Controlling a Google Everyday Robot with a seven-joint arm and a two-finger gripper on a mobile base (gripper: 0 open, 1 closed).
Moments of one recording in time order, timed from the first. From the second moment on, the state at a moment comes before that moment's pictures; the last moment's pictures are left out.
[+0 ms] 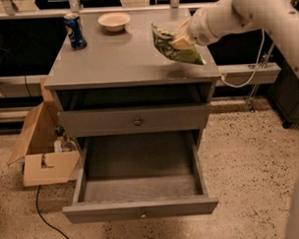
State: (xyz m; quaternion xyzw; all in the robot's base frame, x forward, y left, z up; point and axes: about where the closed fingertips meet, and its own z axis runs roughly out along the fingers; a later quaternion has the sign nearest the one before) arm 0.758 -0.088 0.923 -0.56 0.69 0.07 0.46
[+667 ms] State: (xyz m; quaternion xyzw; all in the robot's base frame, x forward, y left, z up) arm 0.663 -0.097 0.984 -0.57 0.63 0.15 0.51
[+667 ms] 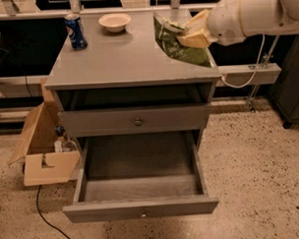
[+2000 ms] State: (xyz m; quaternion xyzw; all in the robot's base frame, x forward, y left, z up) arm 0.600 -0.056 0.902 -0.57 0.63 0.20 0.48
